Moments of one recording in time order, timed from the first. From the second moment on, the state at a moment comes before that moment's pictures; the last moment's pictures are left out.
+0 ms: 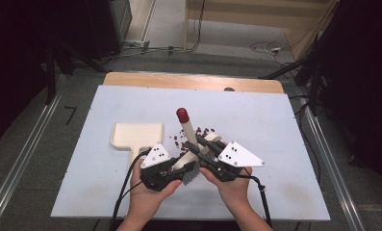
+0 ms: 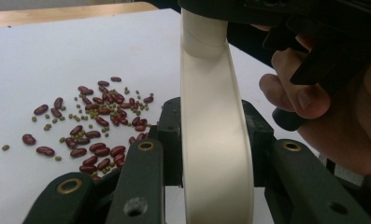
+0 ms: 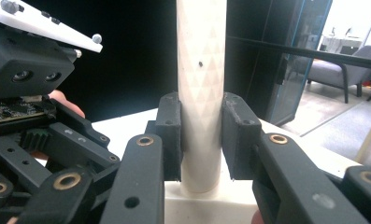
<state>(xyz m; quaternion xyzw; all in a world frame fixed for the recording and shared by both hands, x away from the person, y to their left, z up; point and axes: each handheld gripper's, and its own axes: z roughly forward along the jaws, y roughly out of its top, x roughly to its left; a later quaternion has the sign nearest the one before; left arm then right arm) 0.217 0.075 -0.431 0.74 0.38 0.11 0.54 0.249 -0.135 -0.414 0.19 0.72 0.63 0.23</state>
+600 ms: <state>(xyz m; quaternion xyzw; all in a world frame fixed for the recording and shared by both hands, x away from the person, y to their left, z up) 0.222 0.111 -0.423 0.78 0.31 0.12 0.53 0.265 -0.158 -0.390 0.19 0.77 0.59 0.13</state>
